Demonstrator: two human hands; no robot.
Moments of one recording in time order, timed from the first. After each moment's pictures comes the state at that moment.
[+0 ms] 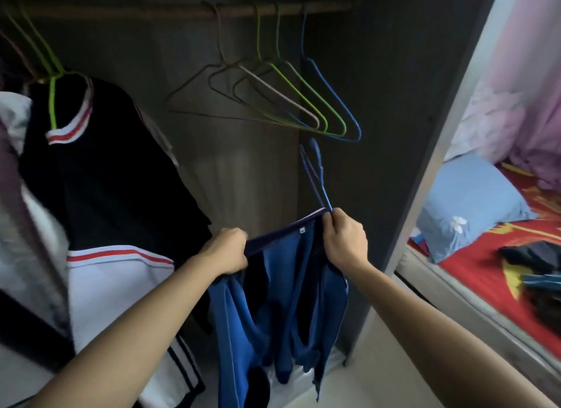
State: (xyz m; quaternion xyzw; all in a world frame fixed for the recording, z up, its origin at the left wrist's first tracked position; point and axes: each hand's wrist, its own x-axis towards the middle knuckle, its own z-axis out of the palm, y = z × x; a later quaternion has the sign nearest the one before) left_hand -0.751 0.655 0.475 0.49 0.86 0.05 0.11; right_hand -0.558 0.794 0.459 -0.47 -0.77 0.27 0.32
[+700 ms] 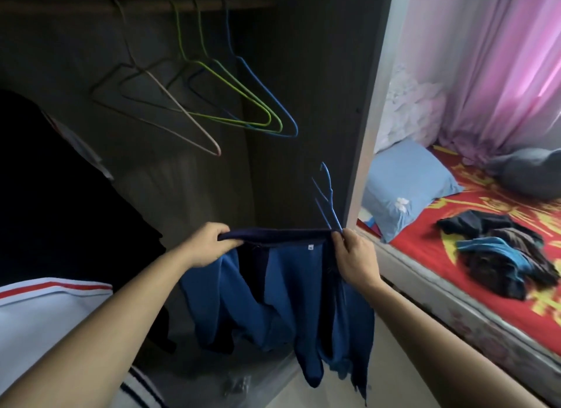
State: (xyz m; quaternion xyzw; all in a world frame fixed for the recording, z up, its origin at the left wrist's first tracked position) left_hand -0.728 0.711 0.468 0.54 0.77 0.27 0.23; right_hand -0.444 0.829 0.408 -0.52 -0.75 0.24 0.34
